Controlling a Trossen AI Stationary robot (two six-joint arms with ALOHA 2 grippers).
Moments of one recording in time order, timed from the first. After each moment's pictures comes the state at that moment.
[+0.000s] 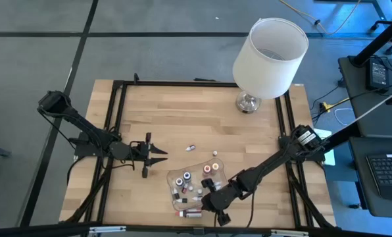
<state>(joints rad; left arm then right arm) -0.53 1.06 0.22 0.63 -0.56 -0.15 0.58 1.97 1.29 -0.07 0.03 0.19</state>
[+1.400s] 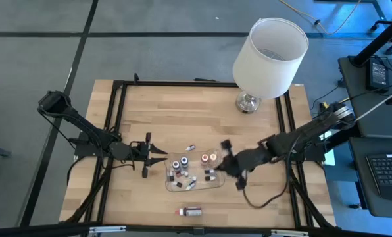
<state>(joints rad) -0.53 1.06 0.22 0.62 -0.56 -0.15 0.45 1.41 1.10 -0.31 0.21 -0.17</state>
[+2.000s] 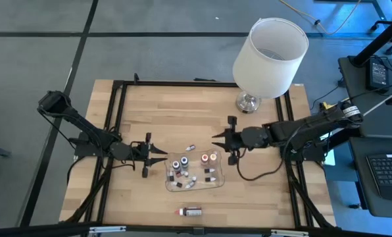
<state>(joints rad) -0.53 1.06 0.22 0.60 -0.56 -0.15 0.25 1.29 0.96 -0.14 0.36 -0.17</state>
